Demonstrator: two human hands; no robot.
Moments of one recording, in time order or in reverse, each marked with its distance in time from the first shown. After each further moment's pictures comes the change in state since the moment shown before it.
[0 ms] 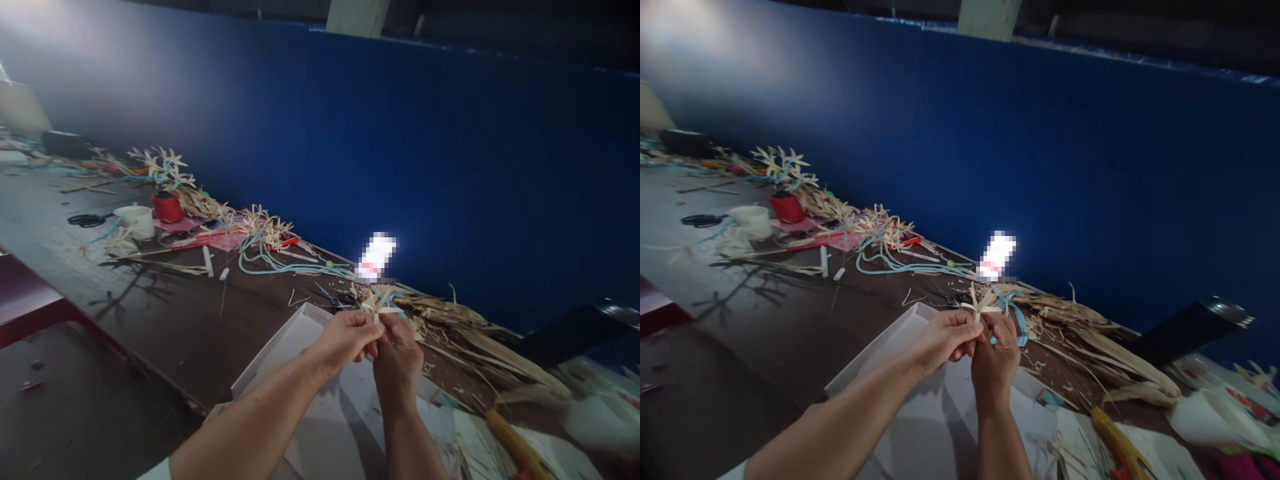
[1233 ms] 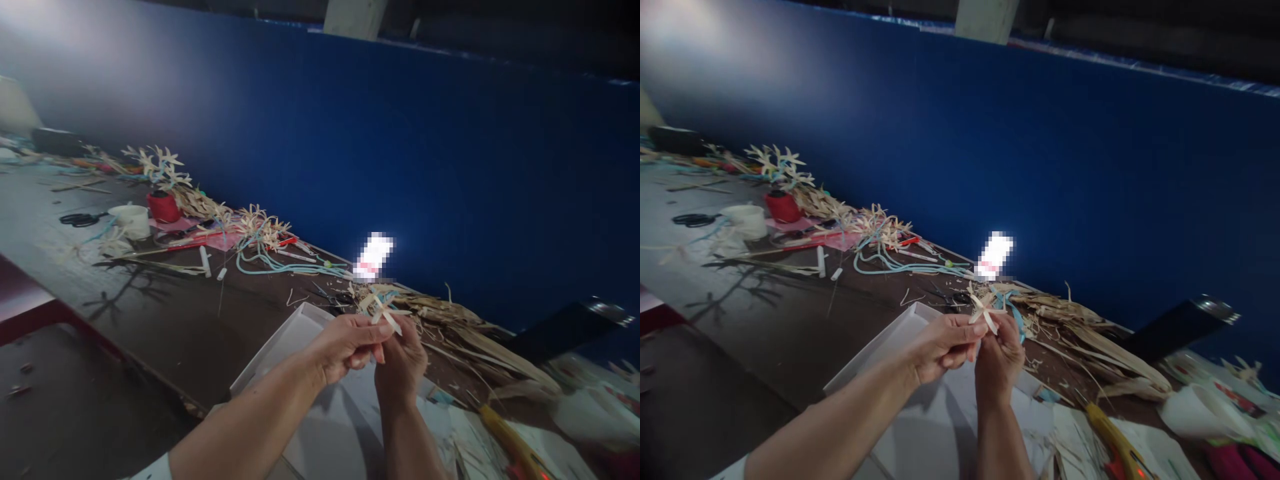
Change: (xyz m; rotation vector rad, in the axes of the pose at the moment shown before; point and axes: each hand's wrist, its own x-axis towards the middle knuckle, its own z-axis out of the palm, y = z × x) left_hand -0.006 0.000 -0.002 -0.210 -0.195 -0.073; right_hand -0.003 0.003 0.000 0.213 0.107 -0.003
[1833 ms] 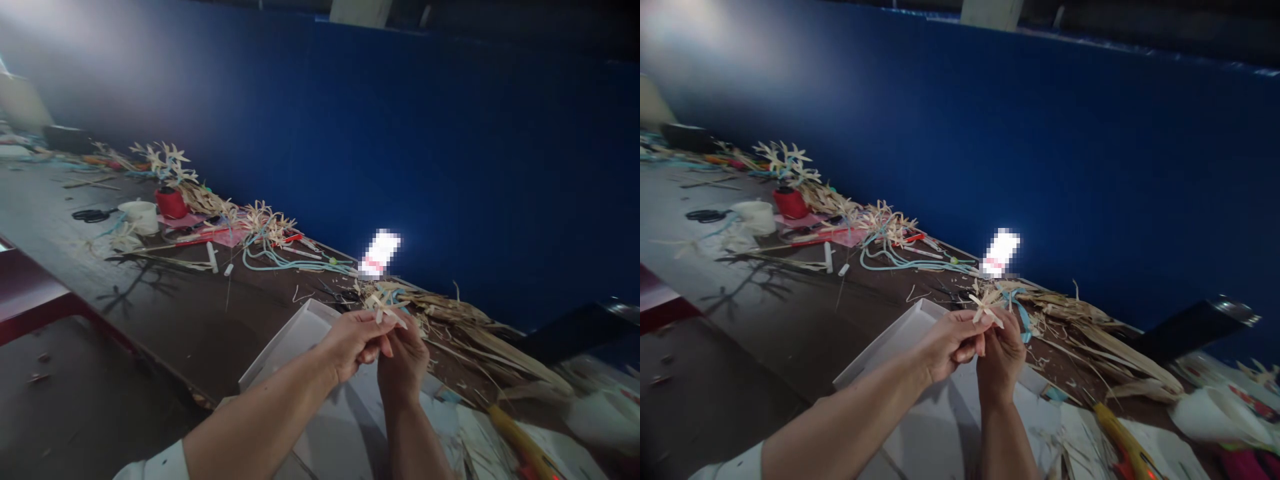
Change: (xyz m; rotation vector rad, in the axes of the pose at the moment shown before) left_hand 0.004 -0.006 0.004 -0.099 0.079 0.061; right_hand -0.003 -0.001 0.005 0.079 -0.081 -0.013
